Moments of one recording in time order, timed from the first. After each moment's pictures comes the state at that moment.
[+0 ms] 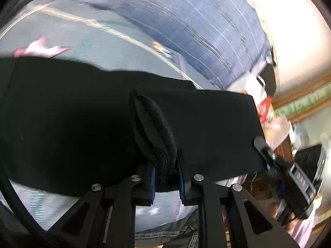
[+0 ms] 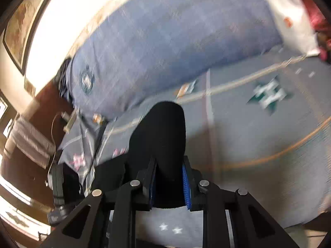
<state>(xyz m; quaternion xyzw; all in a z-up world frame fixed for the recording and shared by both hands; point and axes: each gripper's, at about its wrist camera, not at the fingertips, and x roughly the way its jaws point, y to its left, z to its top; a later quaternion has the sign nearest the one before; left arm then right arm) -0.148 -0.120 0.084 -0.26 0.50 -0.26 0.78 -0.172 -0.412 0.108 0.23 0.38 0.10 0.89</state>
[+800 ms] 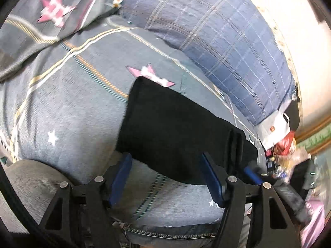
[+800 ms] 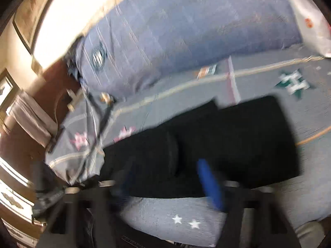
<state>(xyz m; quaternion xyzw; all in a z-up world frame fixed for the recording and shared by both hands) -0.194 0.042 0.061 -0.32 0.46 -0.10 0.82 -0.157 -0.313 0.055 0.19 0.44 0.15 0.86</state>
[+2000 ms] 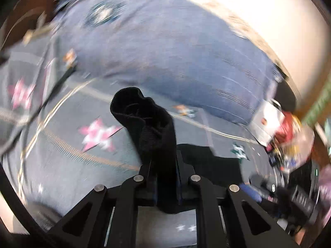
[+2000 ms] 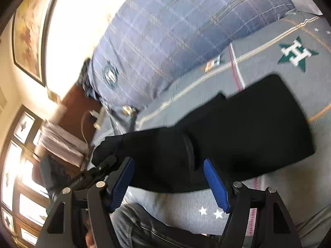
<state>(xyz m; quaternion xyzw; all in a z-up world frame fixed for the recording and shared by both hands) -0.191 -0.087 0.164 -0.15 0.35 -0.14 0.91 -0.172 -0.388 0.081 0.36 0.38 0.23 0.82</state>
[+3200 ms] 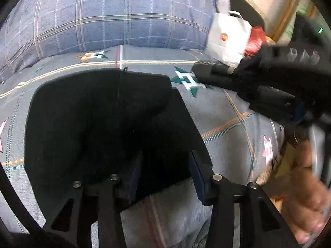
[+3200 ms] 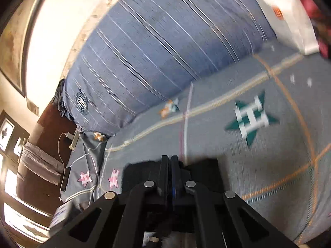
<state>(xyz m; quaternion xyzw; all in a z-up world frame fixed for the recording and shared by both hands) -0.160 -0.286 0.083 -0.01 0.45 -0.29 0.84 -0.110 -0.487 0.082 0.33 0.41 0.14 0.84</state>
